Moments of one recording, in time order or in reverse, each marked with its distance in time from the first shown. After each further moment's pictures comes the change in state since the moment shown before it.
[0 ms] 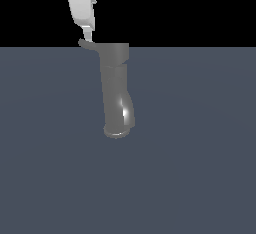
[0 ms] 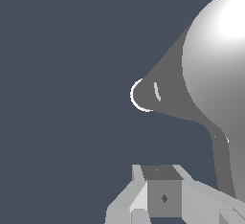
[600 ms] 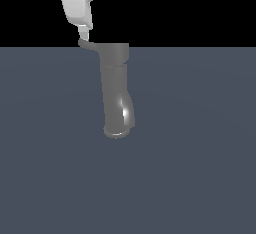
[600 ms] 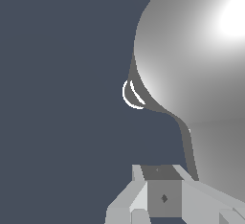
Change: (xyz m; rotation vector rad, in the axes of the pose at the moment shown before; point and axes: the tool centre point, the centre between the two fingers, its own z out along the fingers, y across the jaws) arm -0.007 0.025 0.000 0.008 -0.002 0.002
